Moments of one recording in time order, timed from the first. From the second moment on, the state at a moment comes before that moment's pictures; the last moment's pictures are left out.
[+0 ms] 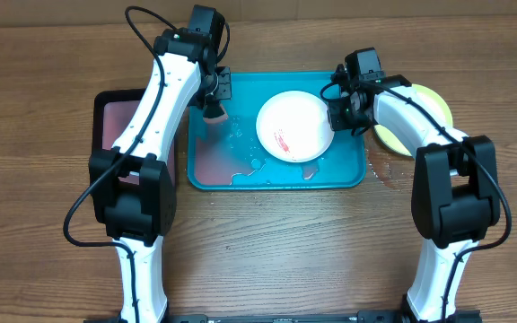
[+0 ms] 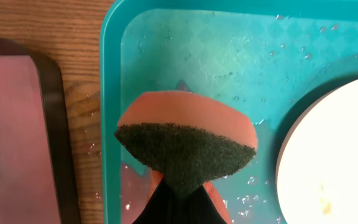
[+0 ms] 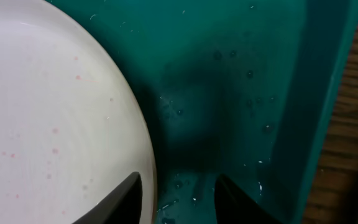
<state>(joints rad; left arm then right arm) -0.25 2.20 2.03 -1.14 -0.04 -0.32 0.19 2.12 1.52 -0.64 -0.12 0.03</state>
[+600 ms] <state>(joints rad) -0.25 2.20 2.03 -1.13 -0.04 -0.32 0.21 2.14 1.53 -0.72 -0.28 0.36</state>
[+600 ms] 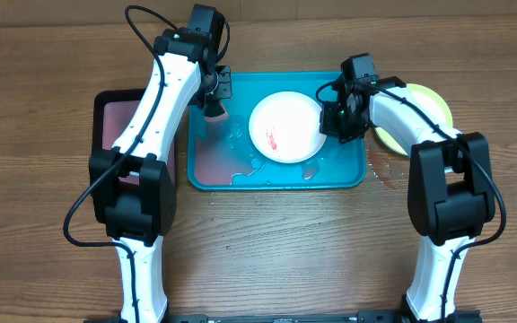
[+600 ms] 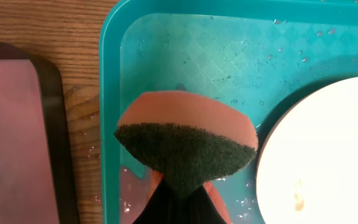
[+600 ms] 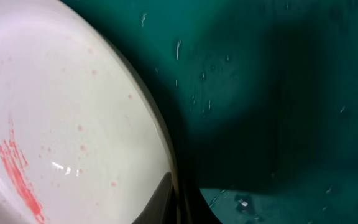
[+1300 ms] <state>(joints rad) -0.31 2.21 2.03 -1.14 -0.04 -0.14 0.37 2.14 1.52 -0.73 -0.28 0.59</state>
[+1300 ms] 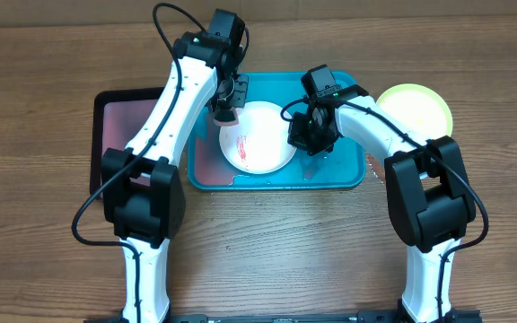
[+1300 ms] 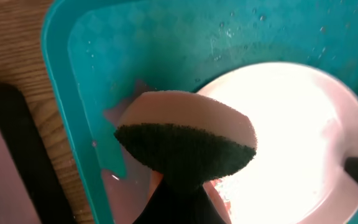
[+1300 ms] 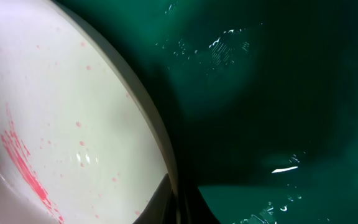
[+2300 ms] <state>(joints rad) -0.41 2.39 2.03 -1.15 0.24 0.08 0.37 2.14 1.52 -0.72 -0.28 0.59</state>
